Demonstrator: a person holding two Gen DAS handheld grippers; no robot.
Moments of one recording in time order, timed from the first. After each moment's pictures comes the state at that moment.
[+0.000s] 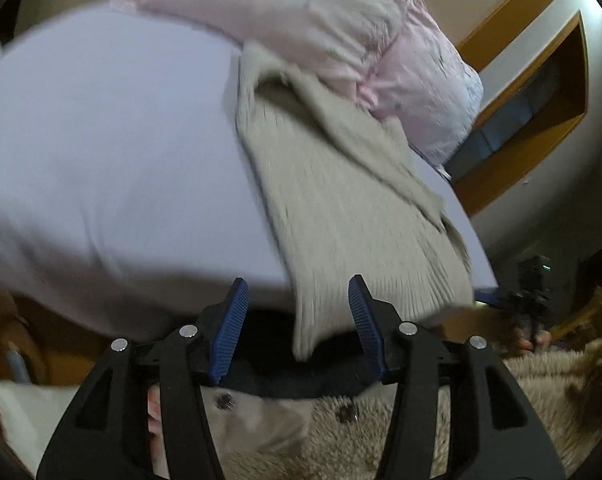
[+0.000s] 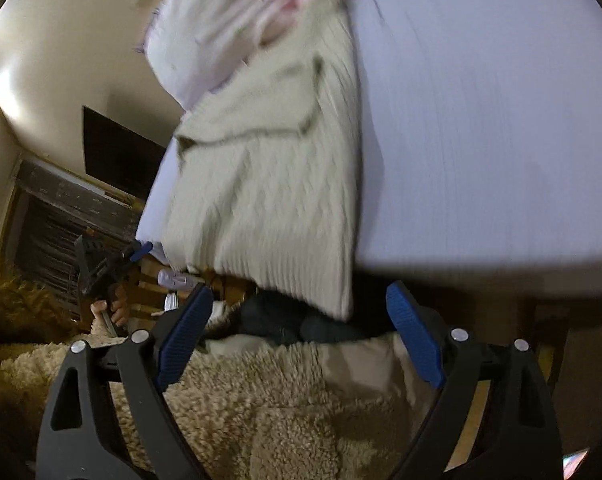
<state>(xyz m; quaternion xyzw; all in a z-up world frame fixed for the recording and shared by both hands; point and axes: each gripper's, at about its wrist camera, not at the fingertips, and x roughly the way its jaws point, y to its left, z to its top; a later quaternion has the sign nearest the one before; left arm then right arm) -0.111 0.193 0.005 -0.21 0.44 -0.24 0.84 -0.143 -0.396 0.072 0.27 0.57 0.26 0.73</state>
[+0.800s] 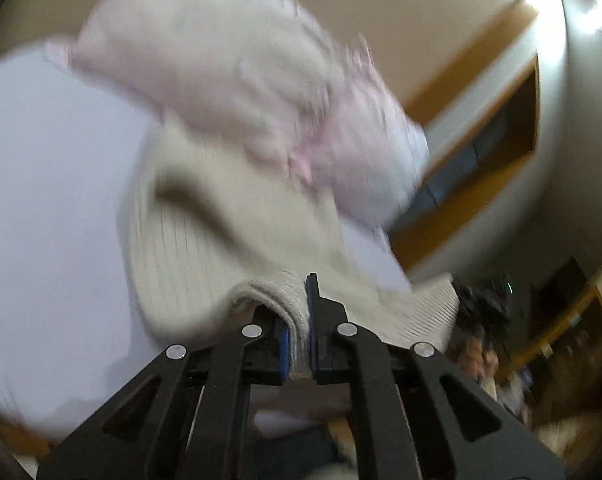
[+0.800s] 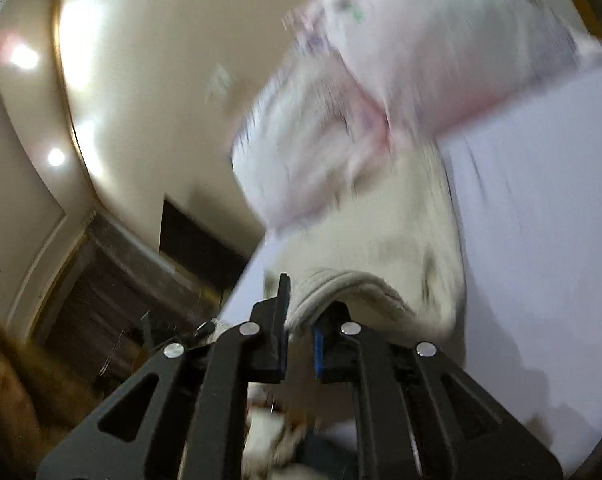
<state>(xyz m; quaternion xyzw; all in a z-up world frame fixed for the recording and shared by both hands) -0.026 0.167 0.081 -0.28 0.30 -0.29 0.87 -0.047 -0.397 0.160 0.35 0.32 0.33 0.82</state>
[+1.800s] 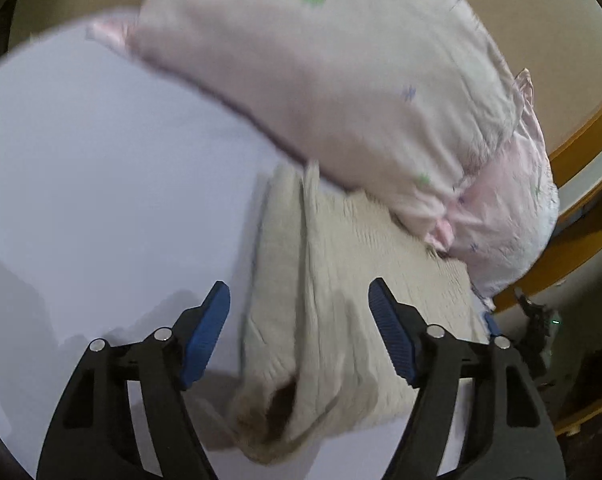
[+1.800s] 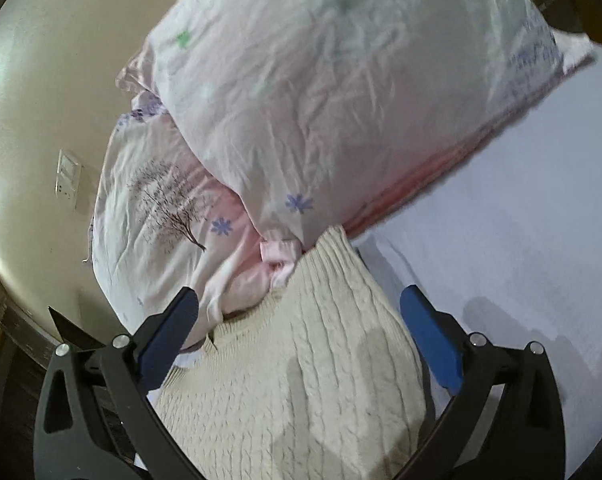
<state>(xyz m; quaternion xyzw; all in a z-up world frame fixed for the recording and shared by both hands) 0.128 0.188 0.024 -0.30 0.42 -0.13 0.84 0.163 -0.379 0.069 0.40 0.34 0.10 0.84</state>
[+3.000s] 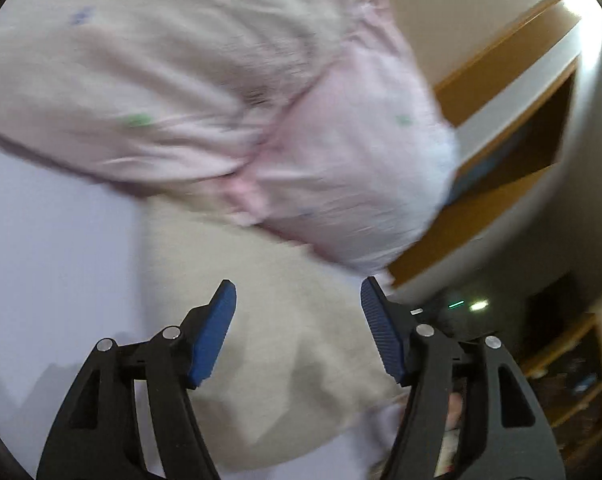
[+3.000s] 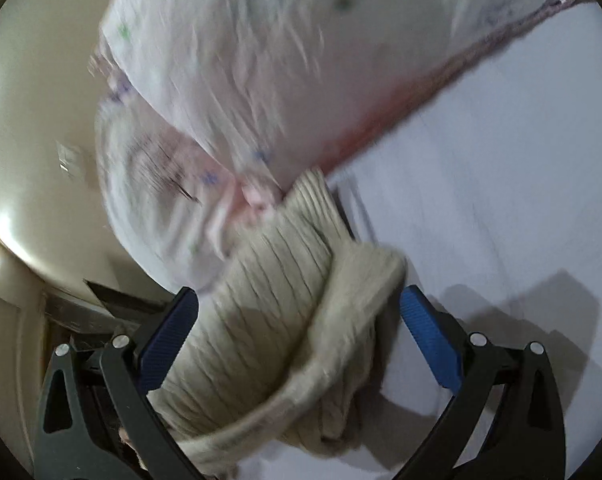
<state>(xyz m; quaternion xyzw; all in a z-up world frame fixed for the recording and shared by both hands) 0.159 -0.020 0.078 -0.27 0.38 -0.29 0.83 0.155 -0.436 0.049 0.42 0.47 0.18 0.75</state>
